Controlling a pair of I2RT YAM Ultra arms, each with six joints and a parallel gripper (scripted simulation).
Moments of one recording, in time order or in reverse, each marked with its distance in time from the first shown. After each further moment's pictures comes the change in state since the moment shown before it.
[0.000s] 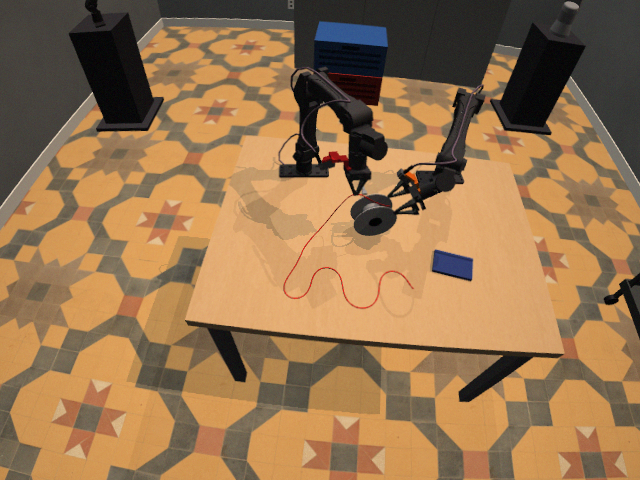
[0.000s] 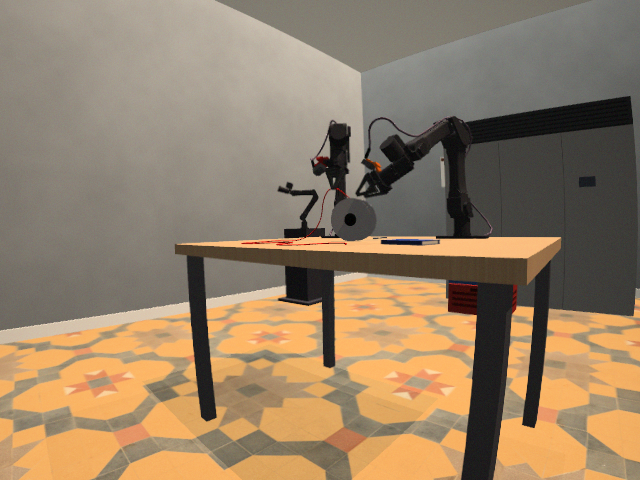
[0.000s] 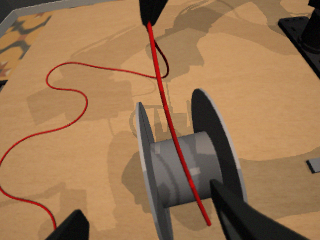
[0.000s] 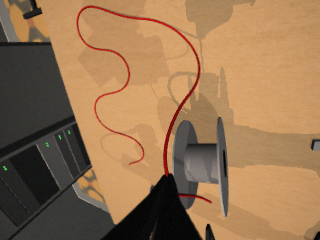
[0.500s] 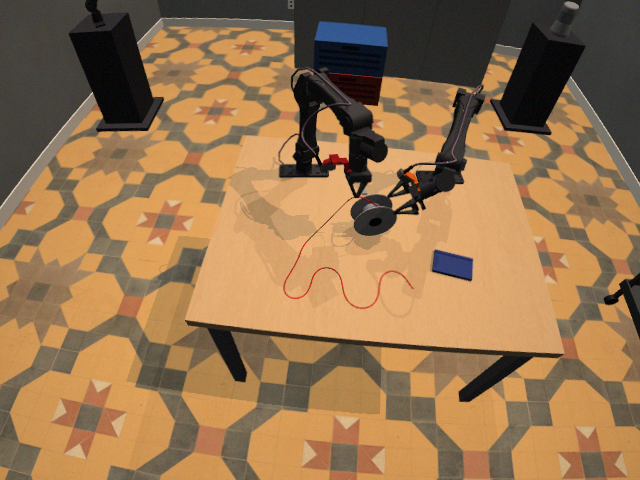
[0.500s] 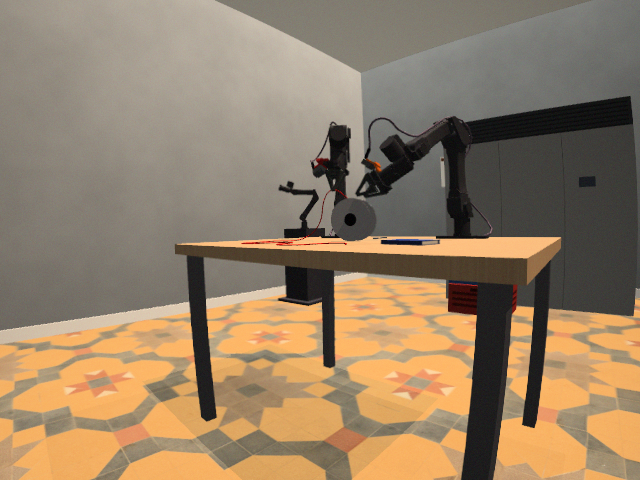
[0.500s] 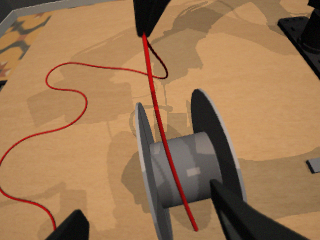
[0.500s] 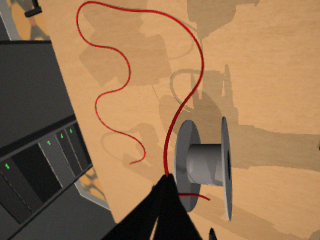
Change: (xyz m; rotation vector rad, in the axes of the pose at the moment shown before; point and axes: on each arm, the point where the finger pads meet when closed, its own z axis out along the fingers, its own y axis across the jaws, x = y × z) left arm 0.000 0.000 0.000 0.001 0.000 0.001; right arm 0.002 0.002 0.008 -0.015 0.006 0.001
